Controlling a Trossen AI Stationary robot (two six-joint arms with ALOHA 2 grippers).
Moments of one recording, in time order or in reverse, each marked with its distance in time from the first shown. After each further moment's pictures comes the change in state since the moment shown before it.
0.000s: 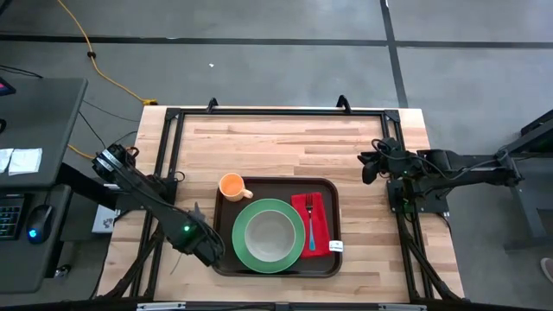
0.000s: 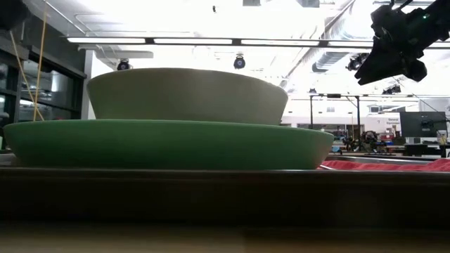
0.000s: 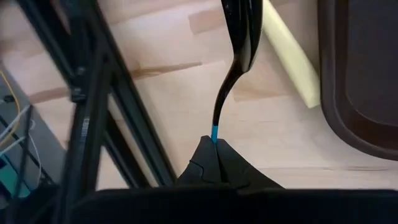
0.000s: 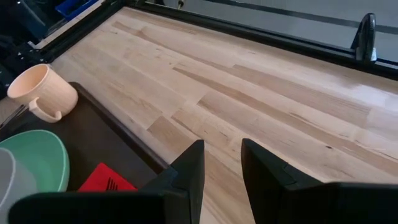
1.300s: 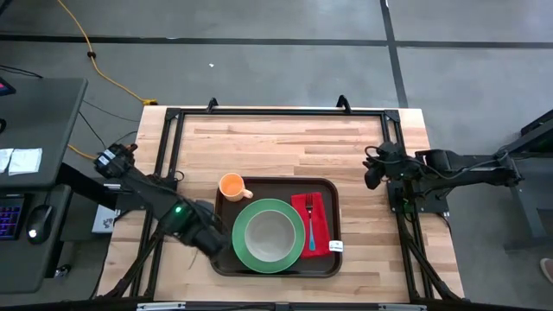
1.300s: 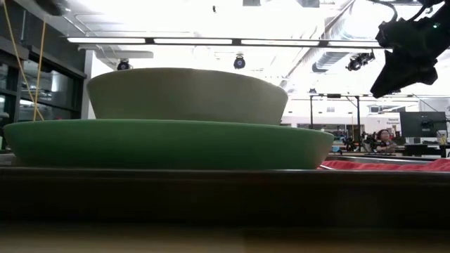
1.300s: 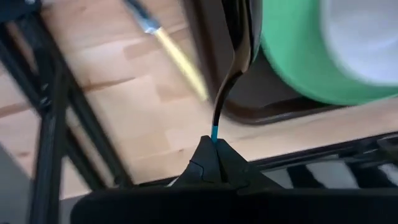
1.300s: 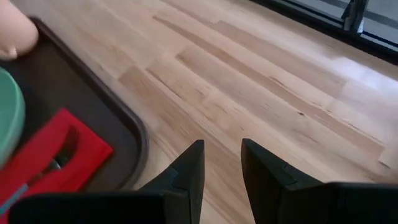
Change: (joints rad) left arm 0.085 0.013 0.399 -0.196 -0.184 0.055; right arm -0.001 0.000 0.000 -0.180 -0.057 -0.040
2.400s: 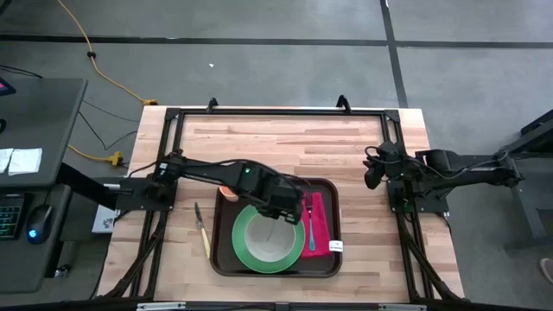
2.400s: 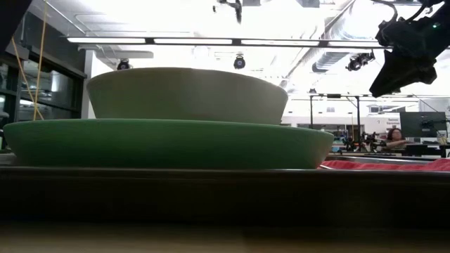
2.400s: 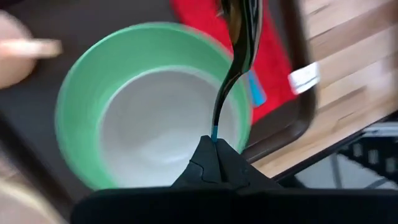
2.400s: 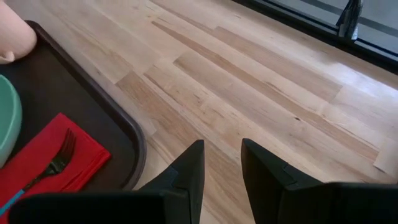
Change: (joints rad) left arm 0.383 0.483 0.712 0.026 -0.121 0.491; right arm 0.000 0.000 0.000 0.006 0.018 -0.012
